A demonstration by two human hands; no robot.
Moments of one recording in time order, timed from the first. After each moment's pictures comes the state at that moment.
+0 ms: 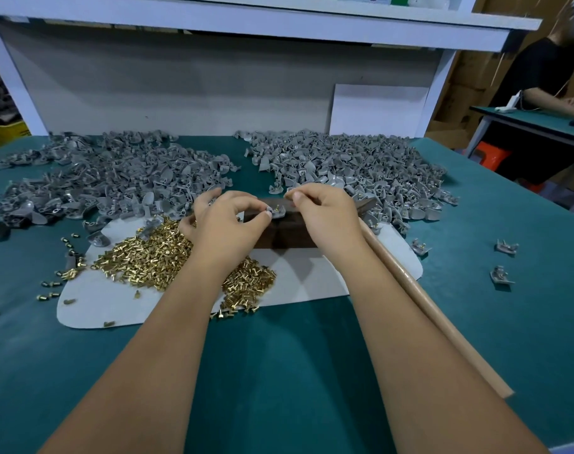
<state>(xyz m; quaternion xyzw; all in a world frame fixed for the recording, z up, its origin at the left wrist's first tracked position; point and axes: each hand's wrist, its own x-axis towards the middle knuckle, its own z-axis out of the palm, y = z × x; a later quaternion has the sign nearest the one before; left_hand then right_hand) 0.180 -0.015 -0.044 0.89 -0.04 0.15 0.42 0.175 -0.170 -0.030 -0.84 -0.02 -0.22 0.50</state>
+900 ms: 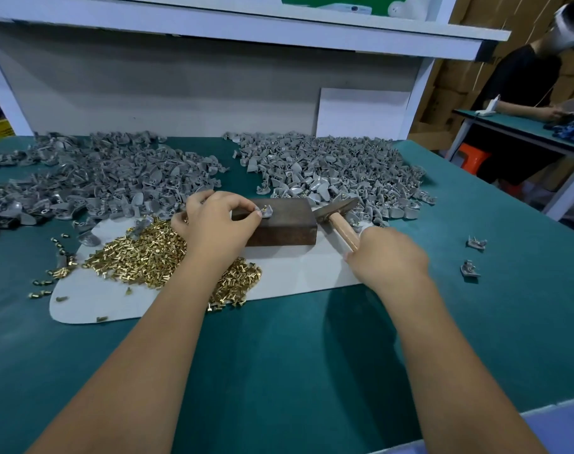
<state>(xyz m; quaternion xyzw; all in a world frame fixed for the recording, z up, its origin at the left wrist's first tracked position) 0.175 -0.023 -0.041 0.90 -0.02 0.17 0.40 0.102 -0.222 -0.015 -0.97 0.21 -0.03 0.05</state>
